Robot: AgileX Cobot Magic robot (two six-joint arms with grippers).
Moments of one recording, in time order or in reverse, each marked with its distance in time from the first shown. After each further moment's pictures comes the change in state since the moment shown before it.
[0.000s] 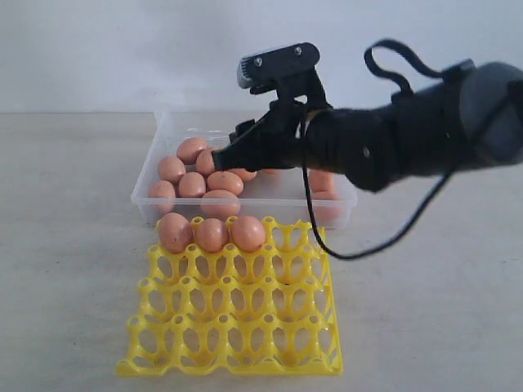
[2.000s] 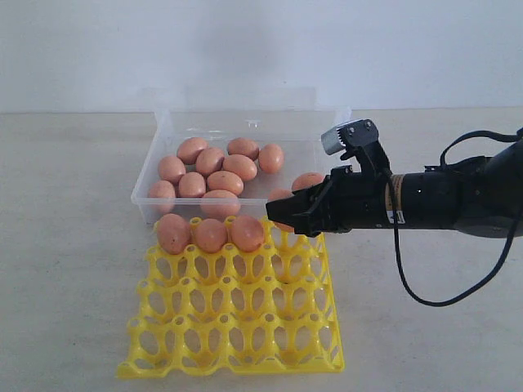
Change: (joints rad) left arm 0.000 0.000 0.000 0.000 0.000 0.000; right arm -0.357 0.137 0.200 -1.229 -0.560 0.972
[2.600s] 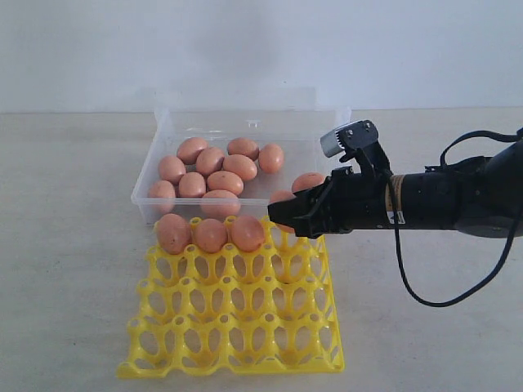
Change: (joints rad) left arm 0.000 0.000 0.000 0.000 0.000 0.000; right arm 0.000 0.000 0.000 0.000 0.014 -0.022
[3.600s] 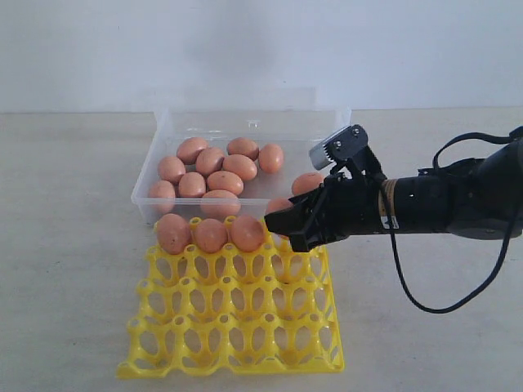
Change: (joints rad) left arm 0.000 0.000 0.000 0.000 0.000 0.000; right arm 0.034 0.000 0.000 -0.001 0.051 -0.098
